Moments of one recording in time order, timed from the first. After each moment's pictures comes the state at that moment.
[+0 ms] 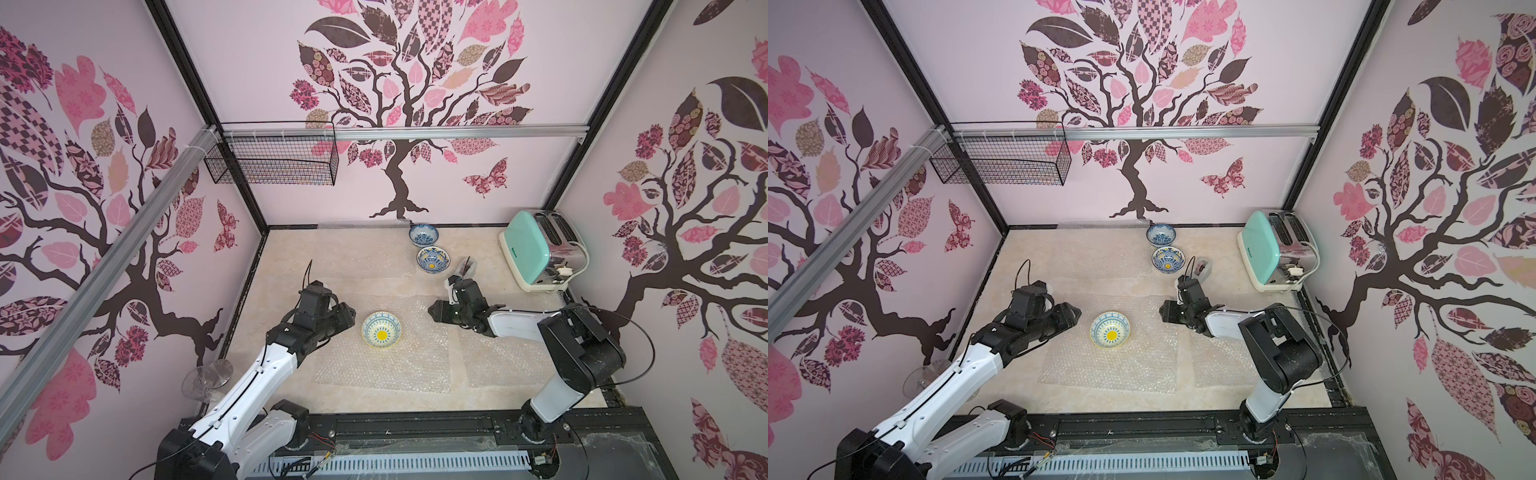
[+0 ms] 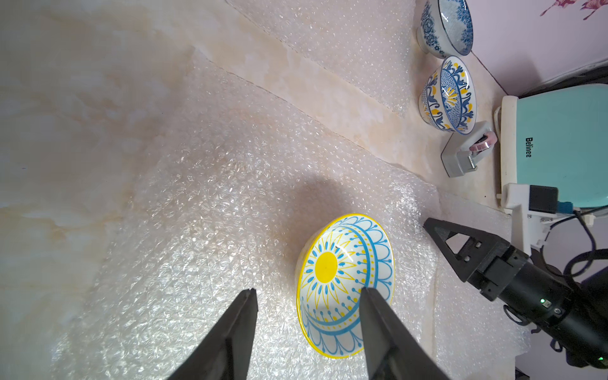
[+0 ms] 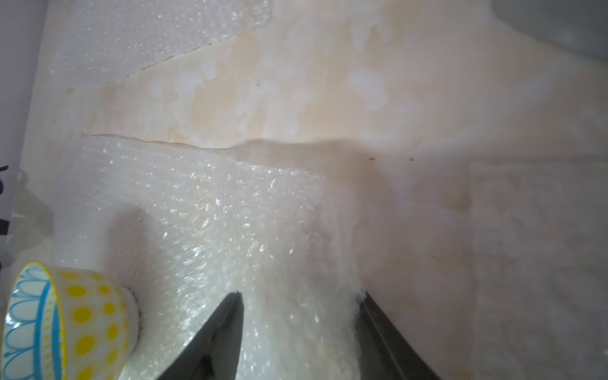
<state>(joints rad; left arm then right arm) -0.36 0.99 0.68 -0.50 0.10 -0.74 0.48 1.64 0.70 0.17 -0.24 0.57</state>
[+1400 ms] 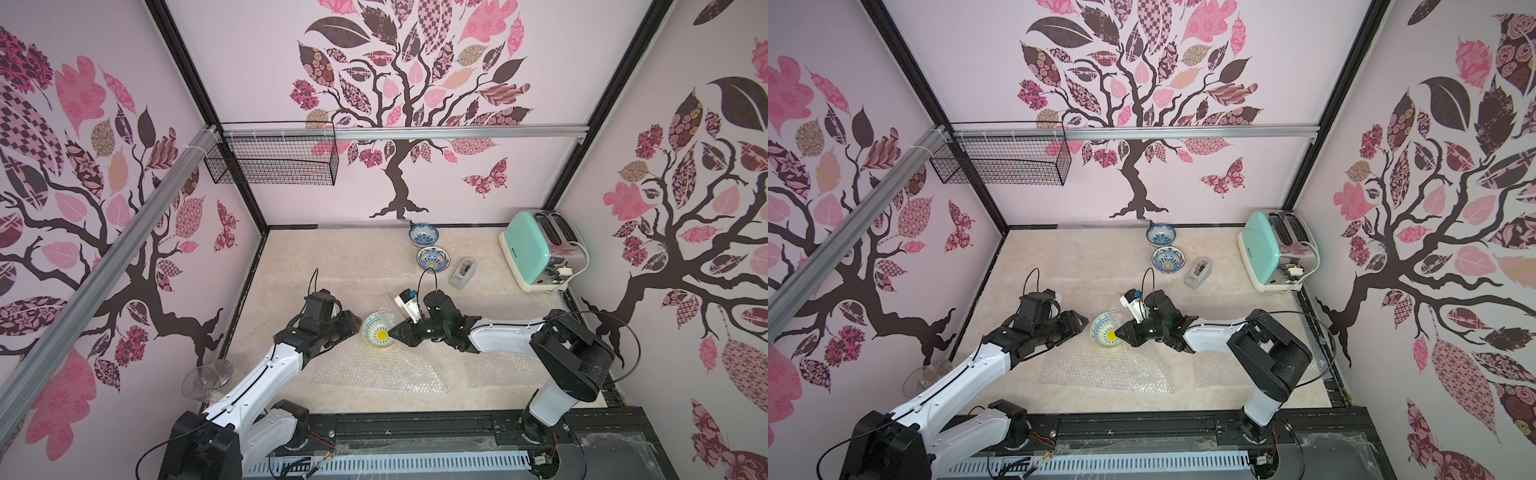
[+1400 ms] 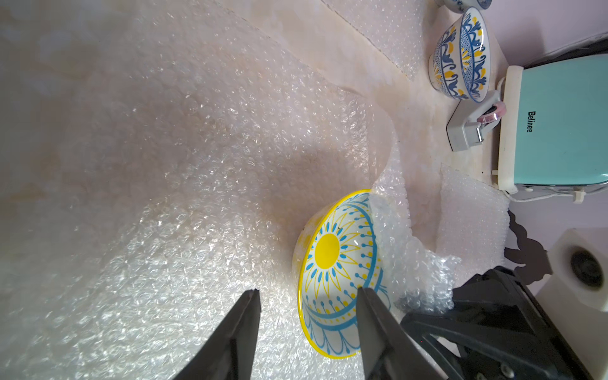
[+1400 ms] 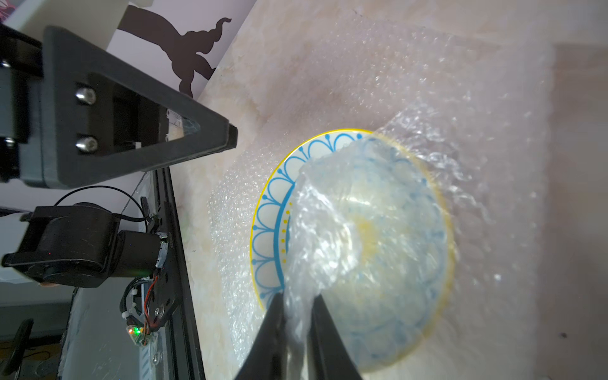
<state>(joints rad) -0.36 1.06 0.58 -0.38 0.23 -0.77 0.80 1.68 0.76 0.33 -0.51 0.44</state>
